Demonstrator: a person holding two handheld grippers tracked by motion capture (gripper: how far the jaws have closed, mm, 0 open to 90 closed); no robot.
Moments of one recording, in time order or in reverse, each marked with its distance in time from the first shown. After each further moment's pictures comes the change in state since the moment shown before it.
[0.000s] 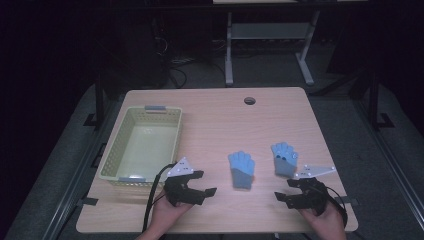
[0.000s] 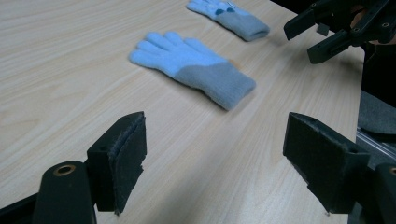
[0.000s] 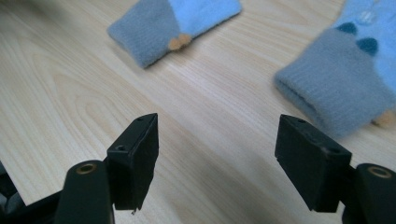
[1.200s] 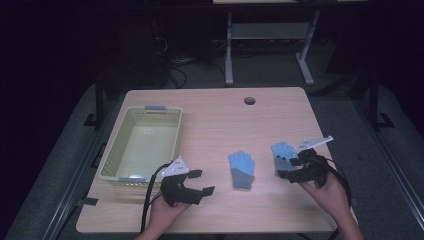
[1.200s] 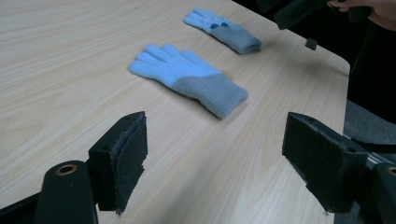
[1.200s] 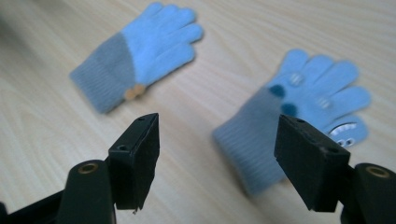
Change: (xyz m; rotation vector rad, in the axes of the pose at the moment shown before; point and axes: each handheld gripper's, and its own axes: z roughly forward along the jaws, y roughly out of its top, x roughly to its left) left arm 0.002 0.001 -0.010 -0.049 -0.023 -0.014; right arm -0.031 0.063 -0.007 0.084 -0.034 -0.020
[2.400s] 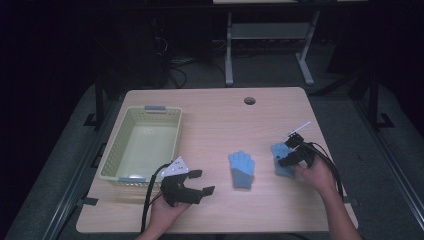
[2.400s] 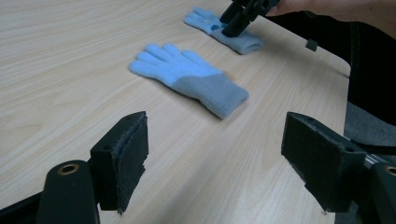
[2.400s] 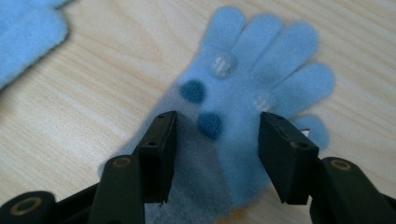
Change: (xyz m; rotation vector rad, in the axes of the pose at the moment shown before) left arm 0.001 -0.001 0.001 -0.003 -0.002 -0.007; right arm -0.046 0.030 0.061 0.268 -0.132 0.069
